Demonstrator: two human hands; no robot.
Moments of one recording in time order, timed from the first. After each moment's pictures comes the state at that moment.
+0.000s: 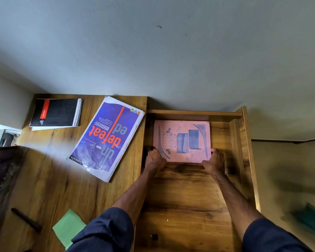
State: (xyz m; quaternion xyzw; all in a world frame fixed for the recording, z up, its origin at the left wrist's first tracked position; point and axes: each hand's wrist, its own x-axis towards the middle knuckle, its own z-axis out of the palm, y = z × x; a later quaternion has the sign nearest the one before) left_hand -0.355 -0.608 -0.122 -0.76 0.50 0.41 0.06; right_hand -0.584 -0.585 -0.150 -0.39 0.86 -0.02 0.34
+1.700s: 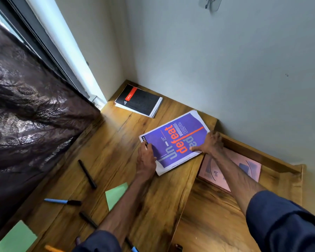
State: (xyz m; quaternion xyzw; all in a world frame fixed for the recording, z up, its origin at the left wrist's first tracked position) left_hand -0.110 -0.524 -0.052 -0.83 0.48 0.24 -0.17; right_hand -0.317 -0.692 -0.025 -0.68 0.69 0.13 0.21
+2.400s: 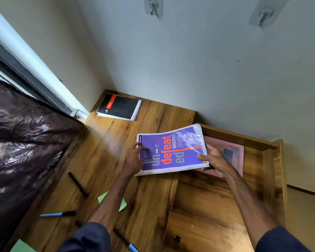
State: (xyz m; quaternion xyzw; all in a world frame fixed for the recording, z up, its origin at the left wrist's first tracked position) left_hand -0.110 -0.523 -0.028 -0.75 0.57 0.28 -0.16; right_hand -0.442 -0.607 -0.032 -0.41 0.59 -0.20 0.67
